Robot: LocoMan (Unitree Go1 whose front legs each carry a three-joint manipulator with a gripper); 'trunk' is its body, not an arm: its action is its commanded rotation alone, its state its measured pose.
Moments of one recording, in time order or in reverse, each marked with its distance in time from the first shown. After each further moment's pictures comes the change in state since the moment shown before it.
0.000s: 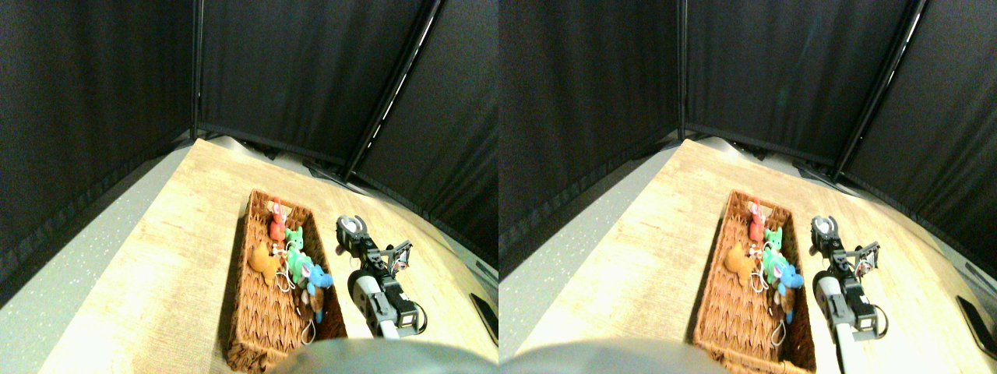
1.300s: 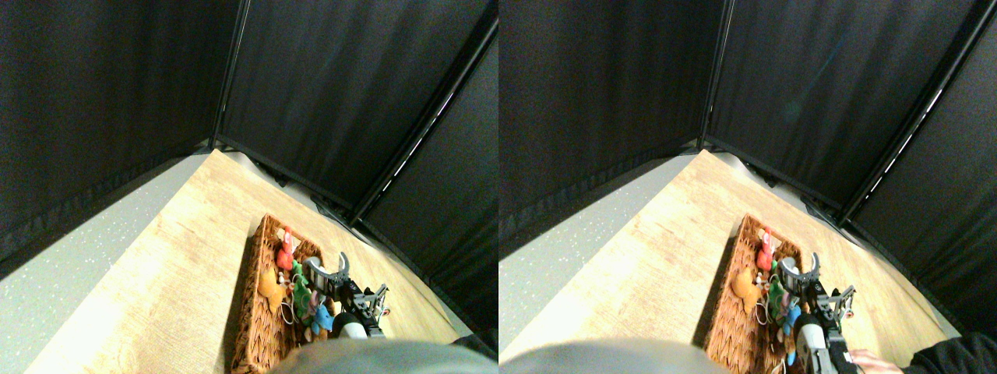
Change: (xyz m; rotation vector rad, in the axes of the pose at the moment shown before) right arm -0.032 0.019 -0.067 -0.104 0.294 0.015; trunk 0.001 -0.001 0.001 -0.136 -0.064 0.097
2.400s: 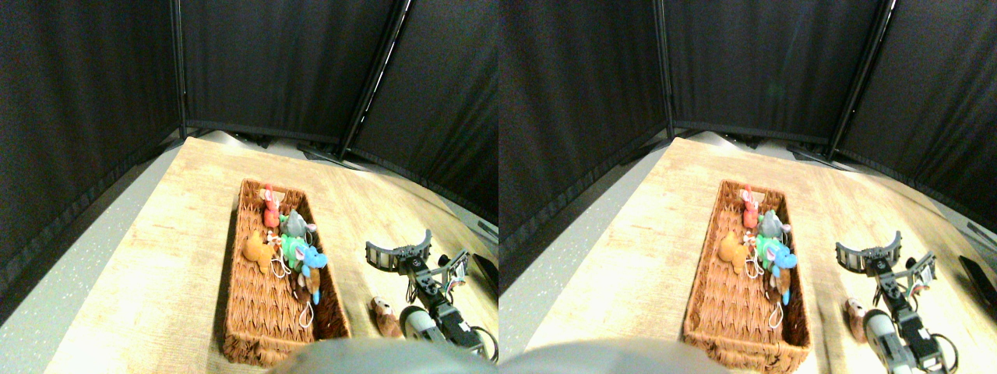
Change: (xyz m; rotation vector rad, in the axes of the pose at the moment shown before) right arm -0.055 -0.086 0.135 0.043 -0.431 0.006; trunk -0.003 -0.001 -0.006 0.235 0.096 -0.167
